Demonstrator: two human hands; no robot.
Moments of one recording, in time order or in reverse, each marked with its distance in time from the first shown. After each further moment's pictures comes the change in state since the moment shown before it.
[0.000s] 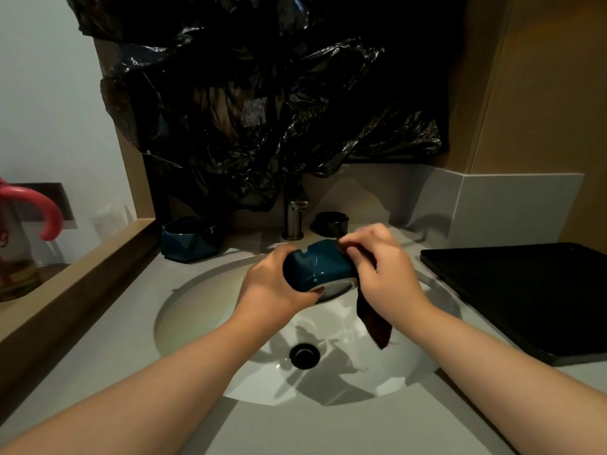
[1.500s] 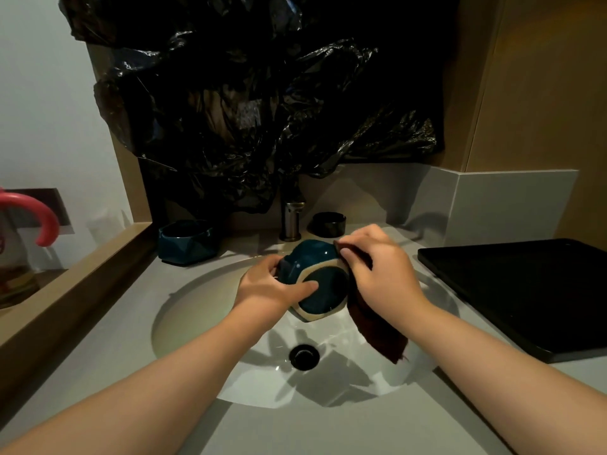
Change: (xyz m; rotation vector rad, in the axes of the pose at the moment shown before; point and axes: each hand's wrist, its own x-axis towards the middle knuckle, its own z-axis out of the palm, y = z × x) left_hand 0.010 -0.006 0.004 -0.197 -0.064 -0.287; right_hand 0.001 -0.003 -0.004 -0.100 -0.011 -0.029
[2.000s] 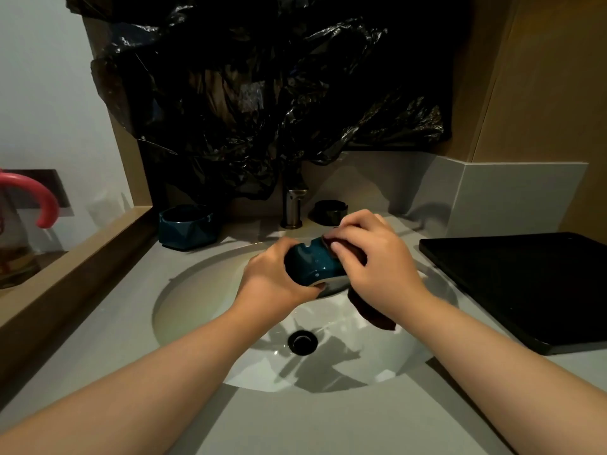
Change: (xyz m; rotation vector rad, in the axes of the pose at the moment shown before) left_hand -0.016 0.004 0.000 0.221 0.018 0.303; right_hand -0.001 -0.008 -0.002 -0.076 -0.015 -0.153
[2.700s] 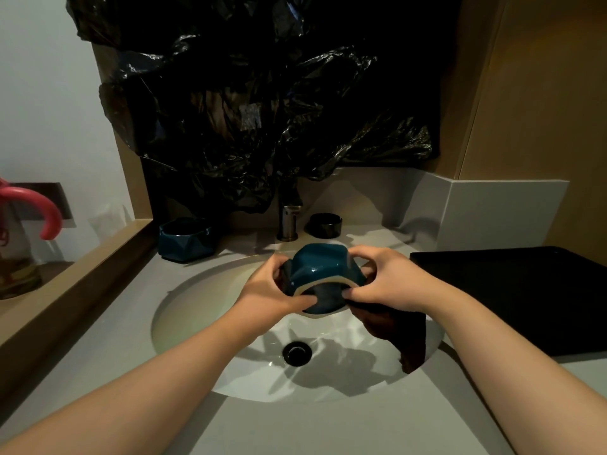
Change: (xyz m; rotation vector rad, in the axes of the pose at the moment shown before) left_hand 0.002 0.002 -0.005 -0.372 -0.165 -0.175; right_hand 0.012 0.028 -0.038 0.219 -0.628 0.370
